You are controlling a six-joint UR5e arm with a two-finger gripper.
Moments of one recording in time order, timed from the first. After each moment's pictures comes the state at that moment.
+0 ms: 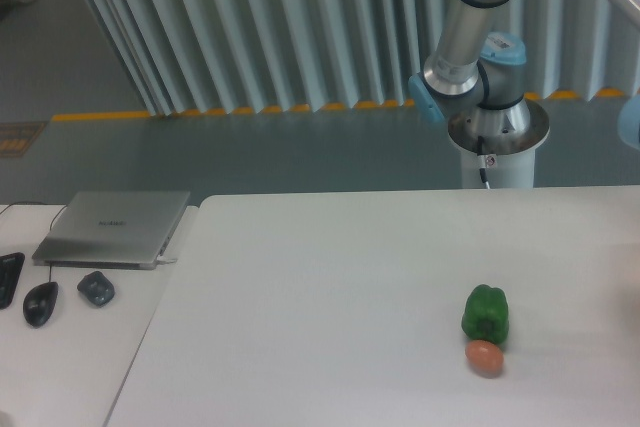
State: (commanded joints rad) arm 2.70 -2.05 -1.45 -0.93 1.67 1.64
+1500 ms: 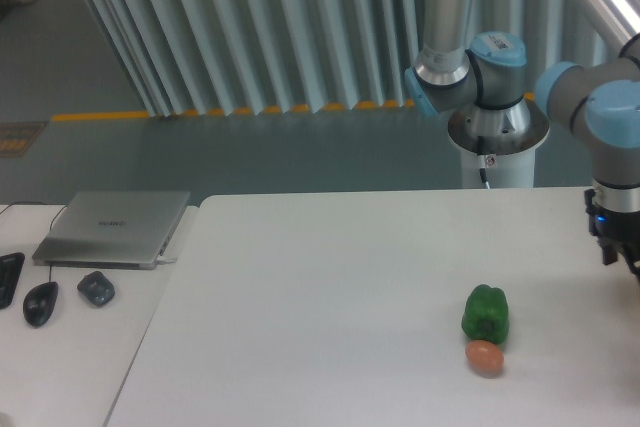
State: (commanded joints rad) arm 2.50 -1.85 -1.57 -1.18 1.61 1.56
